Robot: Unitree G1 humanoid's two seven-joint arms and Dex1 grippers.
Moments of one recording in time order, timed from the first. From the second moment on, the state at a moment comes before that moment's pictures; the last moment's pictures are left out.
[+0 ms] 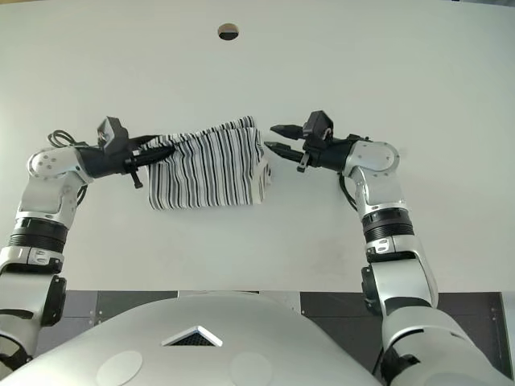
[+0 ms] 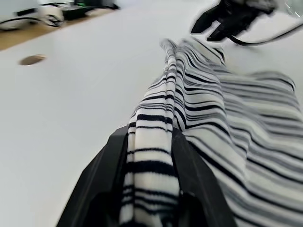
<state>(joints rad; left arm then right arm) -0.27 0.56 -0.09 0.50 -0.38 -0.07 -1.12 -0.38 -0.42 0.15 0.63 0.25 -0.26 1.05</state>
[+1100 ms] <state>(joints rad) -0.57 0.58 0.13 1.09 -0.14 -0.18 -0.44 -0.63 -0.10 0.57 0.90 -0.56 -0.59 0.39</state>
